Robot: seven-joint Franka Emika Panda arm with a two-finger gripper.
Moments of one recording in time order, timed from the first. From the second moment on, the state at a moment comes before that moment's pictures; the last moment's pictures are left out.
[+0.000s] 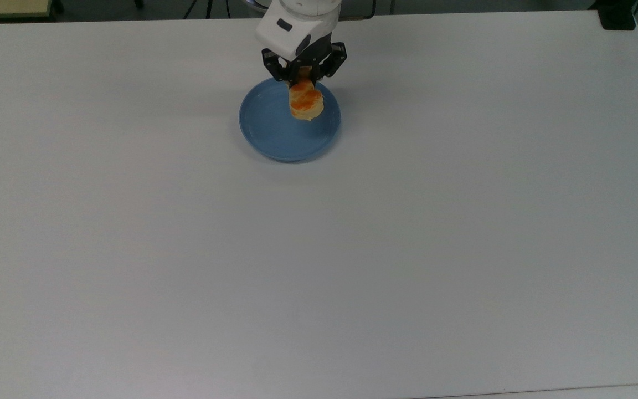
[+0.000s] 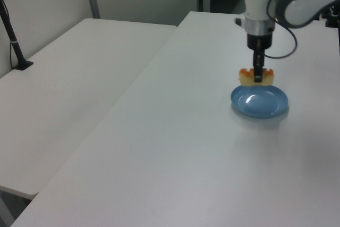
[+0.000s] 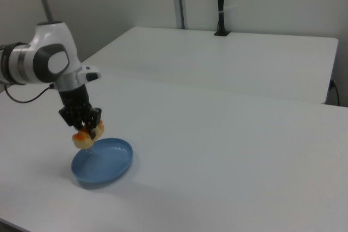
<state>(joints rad) 0.16 -0.06 0.04 -2.17 -0.08 2.05 0.04</state>
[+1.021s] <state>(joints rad) 0.13 0.02 0.04 -2.34 -0.08 2.37 0.11</state>
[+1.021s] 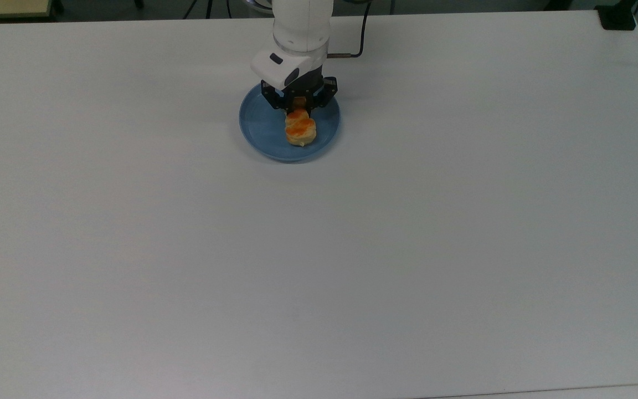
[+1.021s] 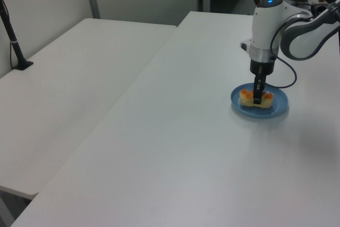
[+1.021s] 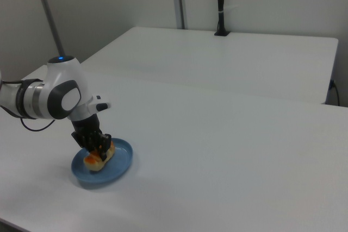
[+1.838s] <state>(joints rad) 0.12 0.03 0.04 -2.20 -0.08 2.23 0.11</state>
